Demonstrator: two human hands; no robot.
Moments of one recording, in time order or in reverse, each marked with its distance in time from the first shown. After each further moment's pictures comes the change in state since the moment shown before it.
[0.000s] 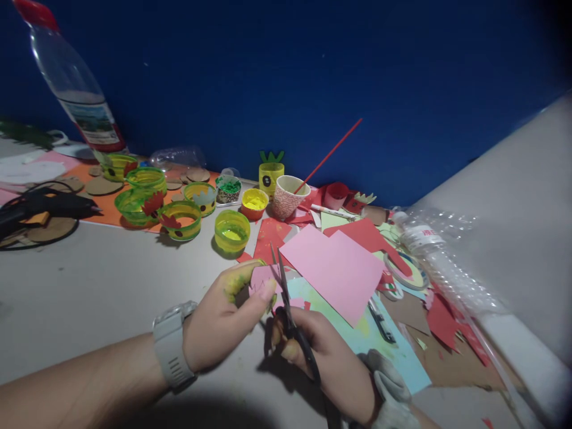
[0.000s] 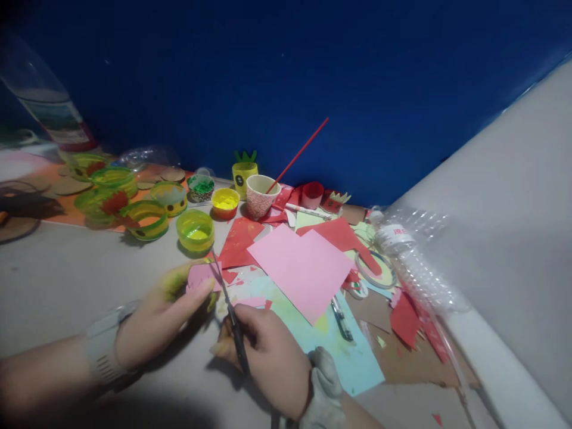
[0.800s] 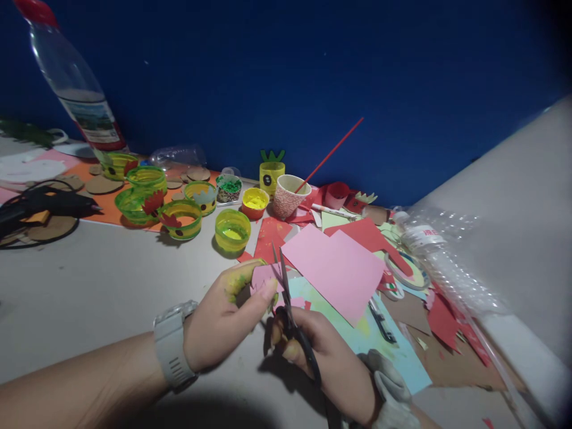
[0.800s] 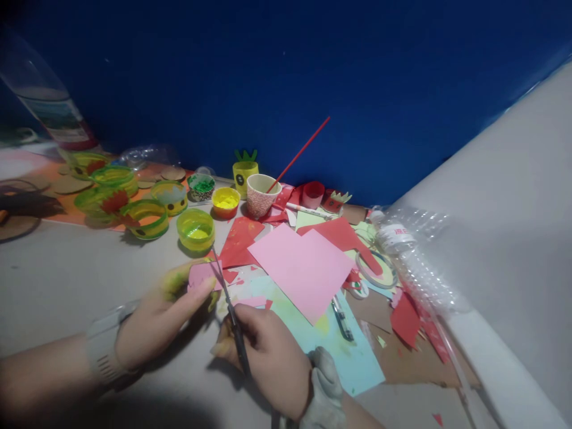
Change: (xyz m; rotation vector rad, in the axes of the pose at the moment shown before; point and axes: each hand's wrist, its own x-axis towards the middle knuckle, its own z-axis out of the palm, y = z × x) left_hand 0.001 0.000 0.001 -0.024 -0.001 0.026; right_hand 0.001 0.000 0.001 0.011 0.004 -0.025
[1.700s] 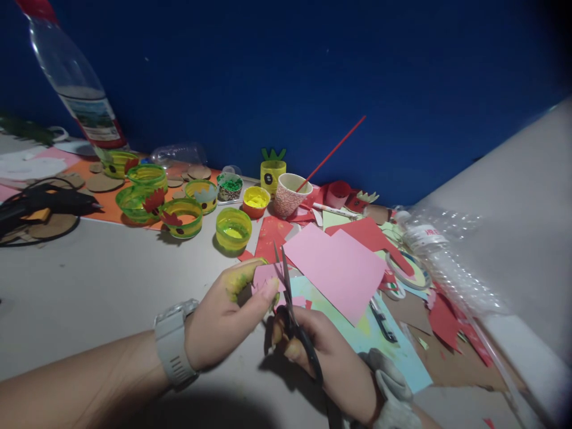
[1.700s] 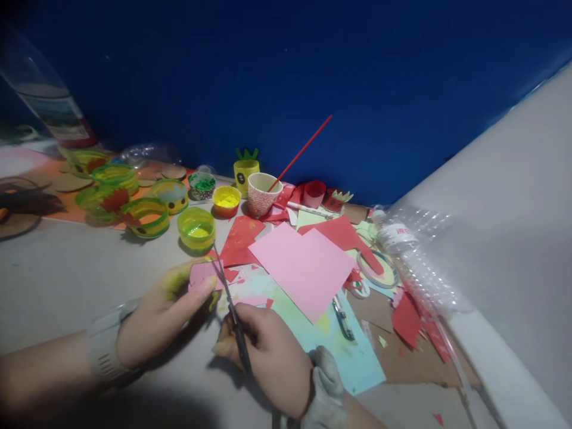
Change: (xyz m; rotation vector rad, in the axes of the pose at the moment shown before) left_hand -0.001 0.000 0.000 0.025 -0.007 -0.020; right_hand -0.001 -0.002 -0.001 0.002 -0.020 0.025
